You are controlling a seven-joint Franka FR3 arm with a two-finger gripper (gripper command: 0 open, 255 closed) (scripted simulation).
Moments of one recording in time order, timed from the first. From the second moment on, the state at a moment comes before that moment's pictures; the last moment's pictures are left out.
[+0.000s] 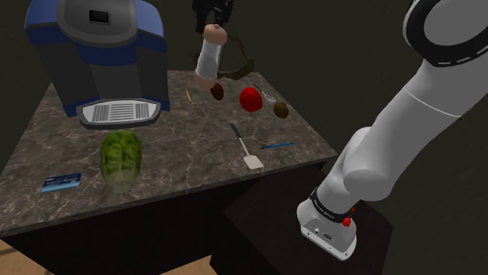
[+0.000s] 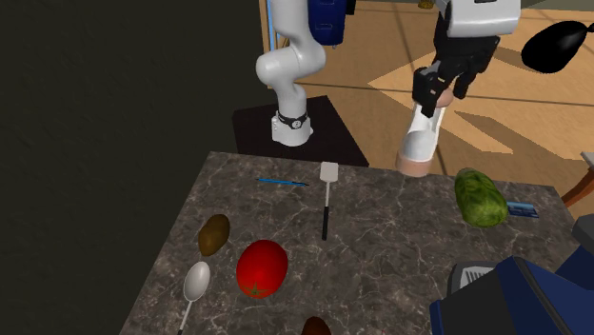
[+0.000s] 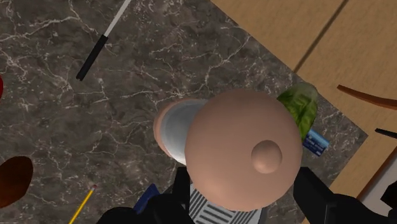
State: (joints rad) arm 0.21 -0.06 -0.05 -1.58 0.23 1.54 -0.03
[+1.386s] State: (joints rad) arm 0.35 0.25 0.06 -1.30 0.20 1.63 0.20
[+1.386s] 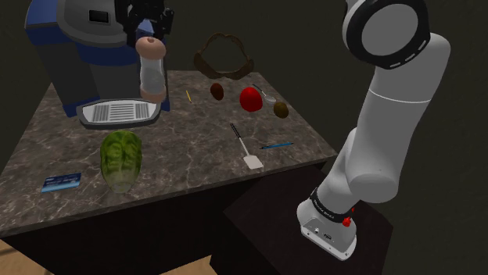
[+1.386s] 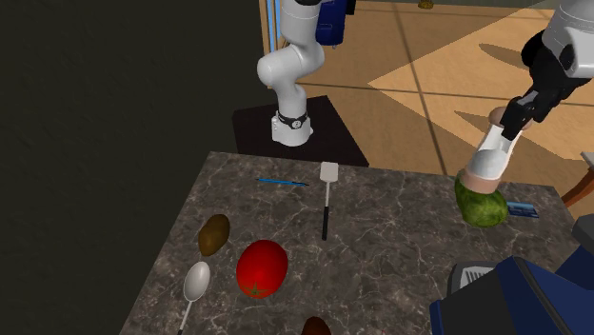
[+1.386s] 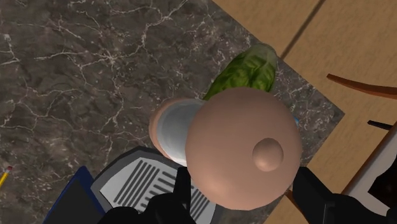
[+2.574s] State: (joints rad) arm 0.35 0.21 0.06 -1.60 0.22 1.88 0.15
